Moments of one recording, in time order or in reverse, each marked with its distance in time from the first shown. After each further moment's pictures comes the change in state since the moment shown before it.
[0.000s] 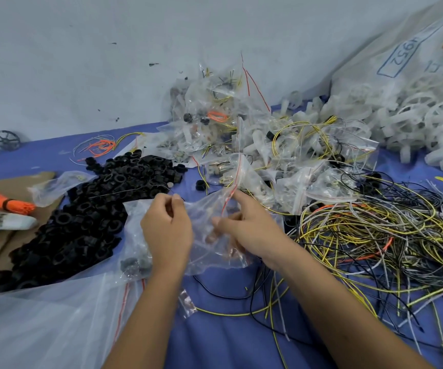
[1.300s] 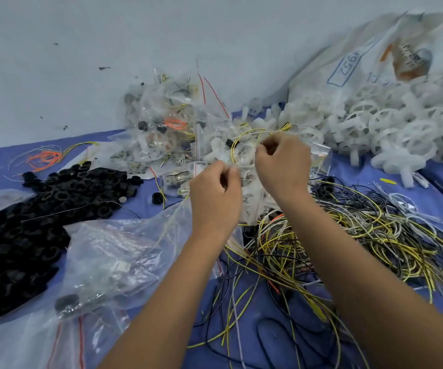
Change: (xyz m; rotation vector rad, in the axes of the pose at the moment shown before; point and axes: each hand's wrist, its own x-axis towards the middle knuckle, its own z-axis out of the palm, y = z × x) left_hand -0.025 0.091 0.115 -0.157 -0.343 0.347; right_hand 0.042 -0.049 -0.125 -0.715 0.934 -0.149
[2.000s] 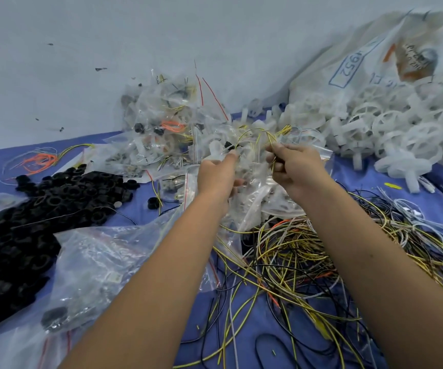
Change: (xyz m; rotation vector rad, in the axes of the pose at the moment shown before) left_hand 0.064 -0.018 0.043 -0.430 -0.139 -0.735; right_hand 0.036 0.041 0.000 1.000 -0.378 0.589
